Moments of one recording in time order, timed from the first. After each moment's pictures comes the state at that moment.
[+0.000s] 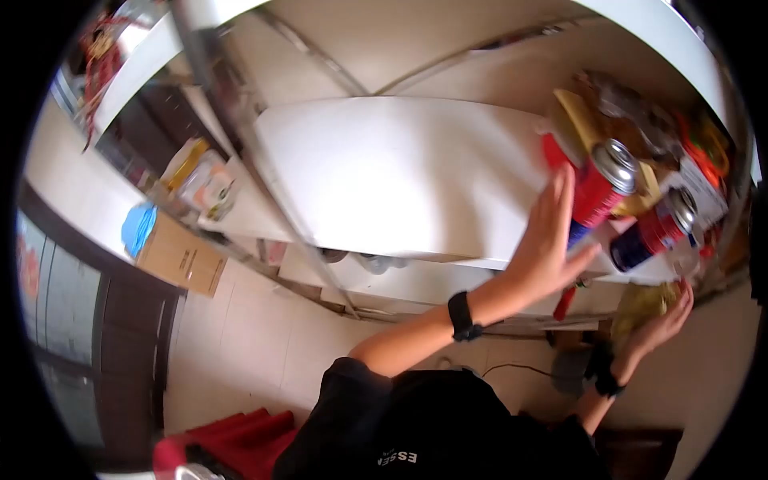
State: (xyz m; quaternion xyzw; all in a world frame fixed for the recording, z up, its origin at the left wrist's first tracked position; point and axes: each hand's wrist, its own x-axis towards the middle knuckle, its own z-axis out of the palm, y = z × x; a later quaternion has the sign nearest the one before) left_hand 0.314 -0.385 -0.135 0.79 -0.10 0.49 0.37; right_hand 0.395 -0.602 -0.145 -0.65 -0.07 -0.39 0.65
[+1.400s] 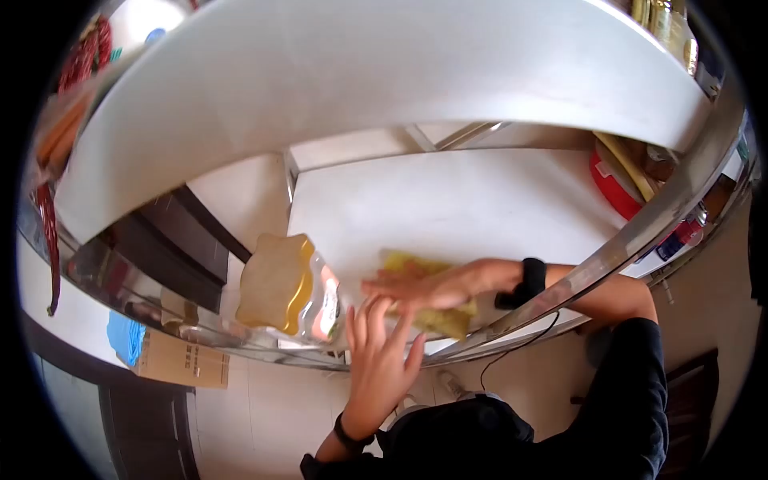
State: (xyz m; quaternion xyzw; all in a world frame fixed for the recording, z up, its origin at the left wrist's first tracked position) left_hand 0.008 -0.067 -0.123 0.94 0.12 0.28 0.13; right_hand 0.193 -0.094 -0.110 -0.56 -0.70 0.43 0.10
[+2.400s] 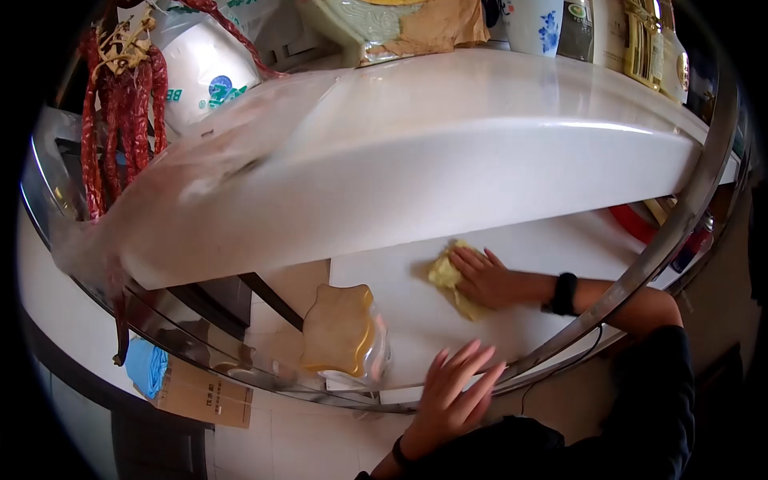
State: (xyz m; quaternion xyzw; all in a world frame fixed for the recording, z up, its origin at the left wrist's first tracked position) left_hand -0.006 -0.058 -0.122 0.90 -0.07 0.40 0.19; right_hand 0.250 -0.090 -0.148 -0.77 -0.63 0.03 0.07
